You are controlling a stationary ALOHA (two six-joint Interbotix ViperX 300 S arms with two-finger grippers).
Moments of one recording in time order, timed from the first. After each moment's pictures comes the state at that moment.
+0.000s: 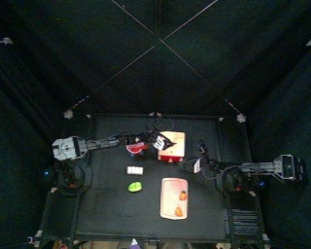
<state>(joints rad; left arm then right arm) 0.40 0.25 0.13 -0.89 0.25 0.33 -0.21 -0.48 1.19 0.34 -0.25 0.56</state>
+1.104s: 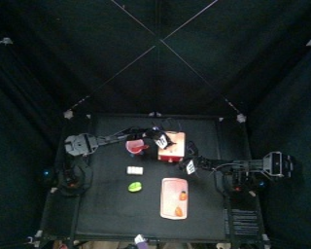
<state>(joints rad) 0.43 0.38 0.01 -0.54 0.41 0.27 -0.25 -0.33 1.10 0.15 -0.17 0.57</state>
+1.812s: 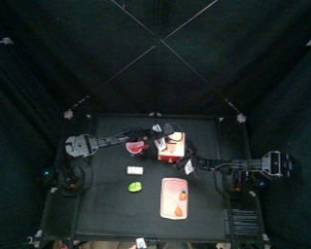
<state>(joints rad) 0.40 0.38 -0.01 -0.19 0.42 0.27 -0.21 -0.30 1.08 0.21 -0.21 0.58</state>
